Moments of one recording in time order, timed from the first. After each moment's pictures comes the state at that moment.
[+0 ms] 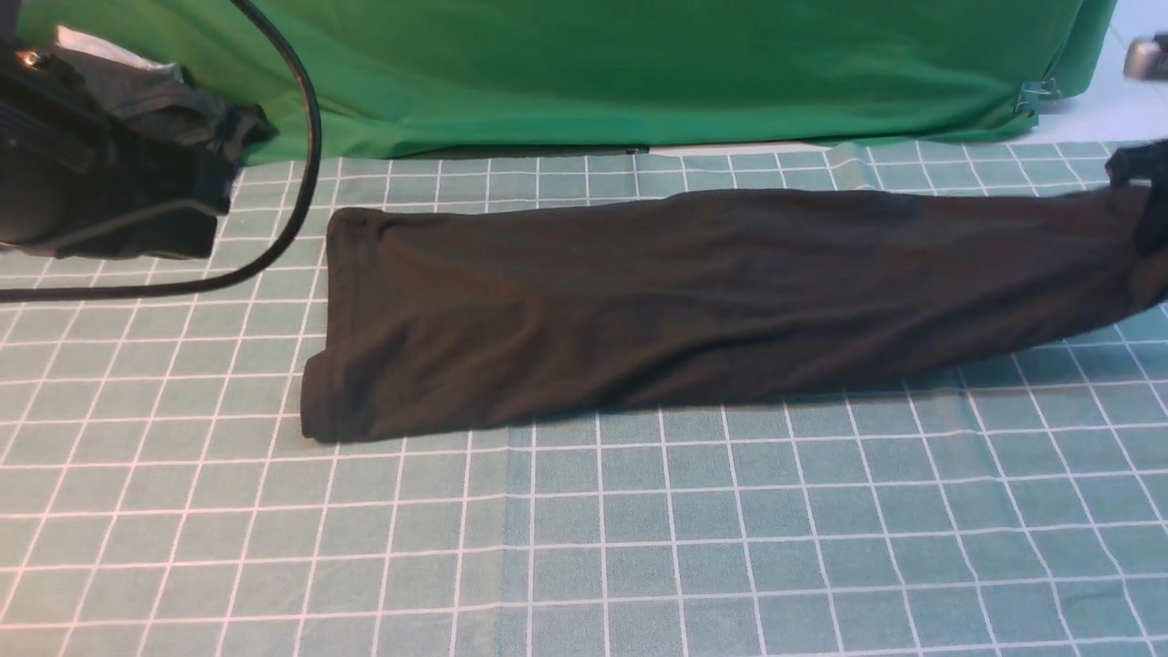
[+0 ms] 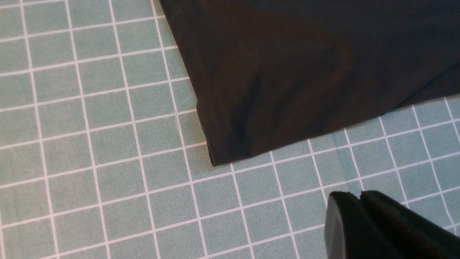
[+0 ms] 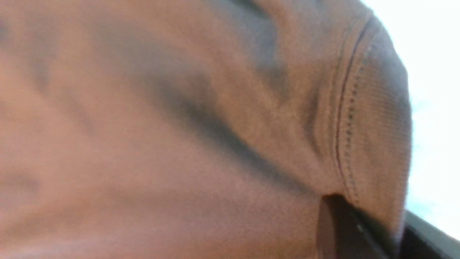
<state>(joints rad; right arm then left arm) -0.17 2.11 -1.90 0.18 1.22 -0.21 -0.07 1.21 -1.24 -0.18 1.07 0.11</state>
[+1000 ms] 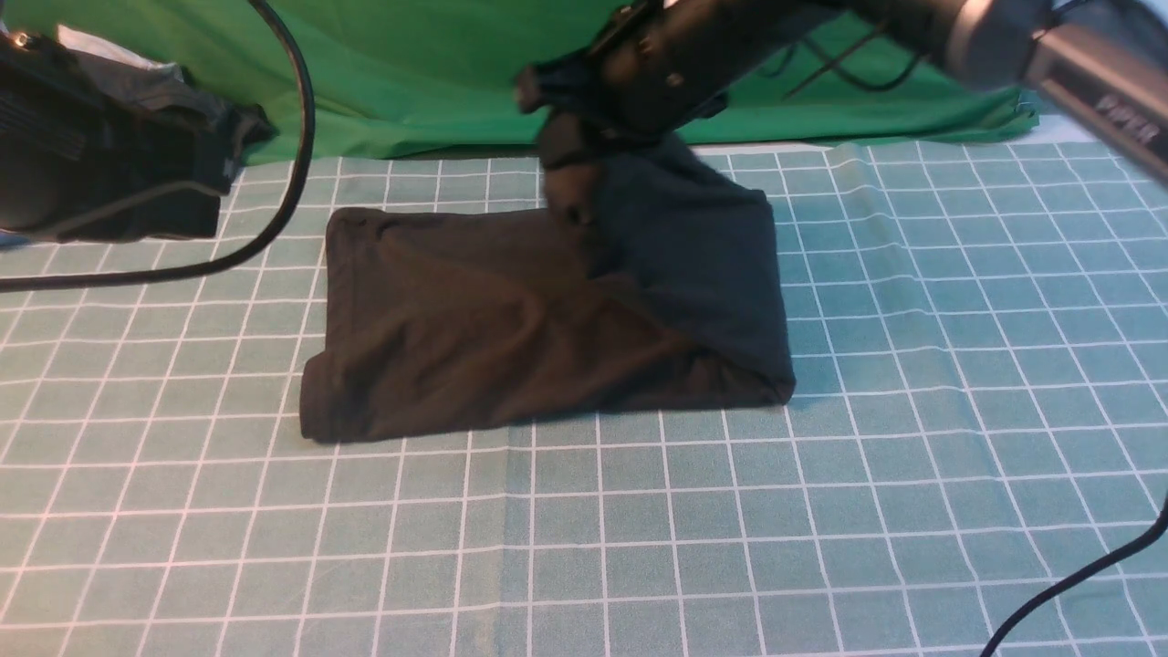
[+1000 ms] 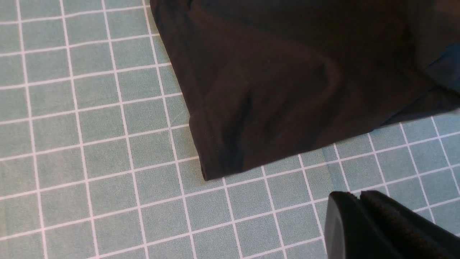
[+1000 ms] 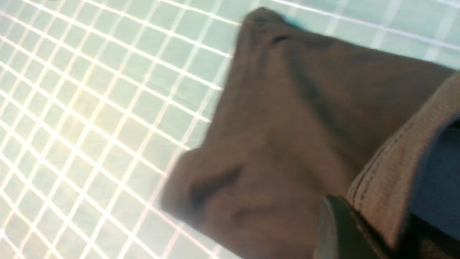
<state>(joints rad) 0.59 2.16 -2.10 0.51 0.90 -0.07 -0.07 1.20 -1.24 -0.20 1.04 0.10</state>
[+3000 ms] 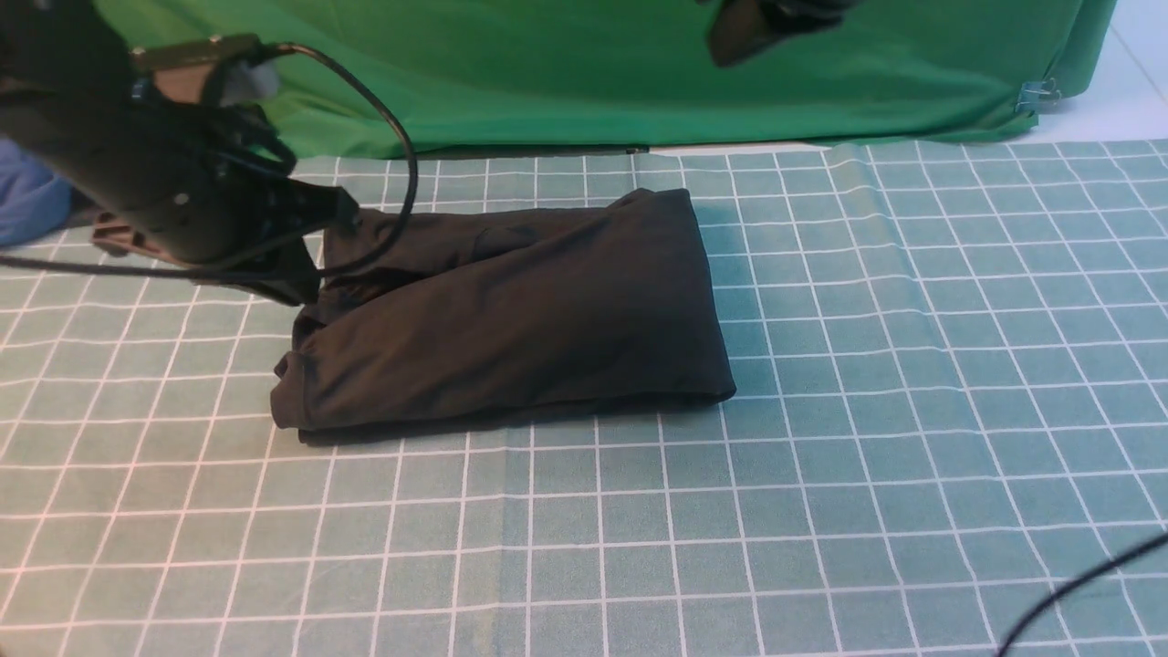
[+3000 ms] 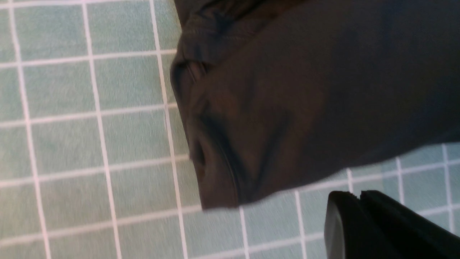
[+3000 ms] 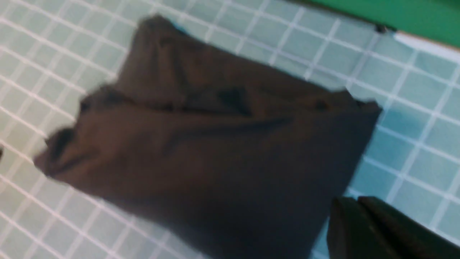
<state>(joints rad) 0.40 2.02 -2.18 0.33 1.21 -0.15 -0.05 1.66 -1.34 -0.22 0.98 0.07</state>
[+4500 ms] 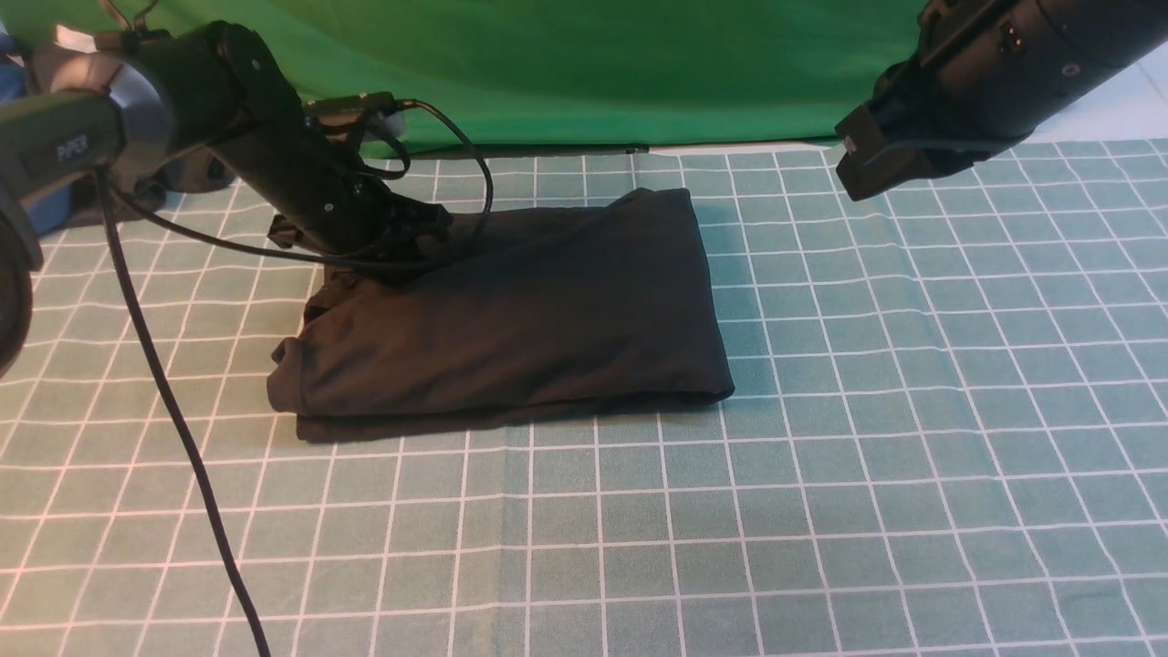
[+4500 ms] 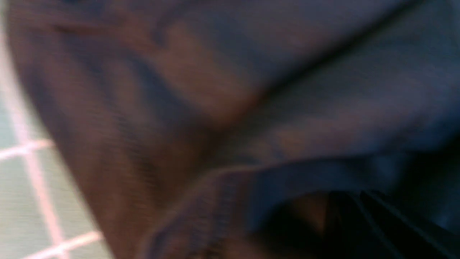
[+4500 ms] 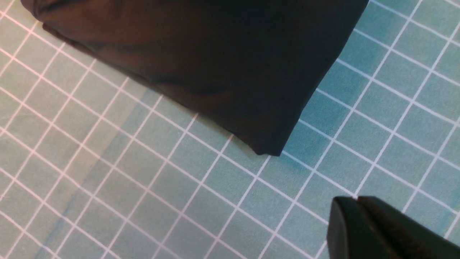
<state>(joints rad) 0.40 1.62 -1.60 0.30 1.12 -0.27 -0.03 2.19 -1.72 -0.43 0.93 0.37</state>
